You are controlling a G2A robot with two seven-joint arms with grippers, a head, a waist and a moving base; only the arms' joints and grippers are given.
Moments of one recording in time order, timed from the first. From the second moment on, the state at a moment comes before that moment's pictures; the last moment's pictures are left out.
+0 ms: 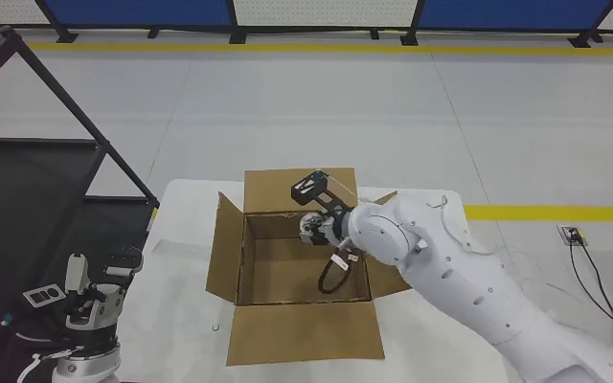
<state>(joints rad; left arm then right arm) 1.61 -1.31 -1.84 -2.00 -0.33 -0.49 -0.20 -0.22 -1.27 0.54 -1.34 -0.57 0.08 1.03</state>
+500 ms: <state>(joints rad) 1.61 -1.31 -1.84 -2.00 -0.33 -0.49 -0.20 -0.14 -1.62 0.28 -0.63 -0.47 0.03 0.85</state>
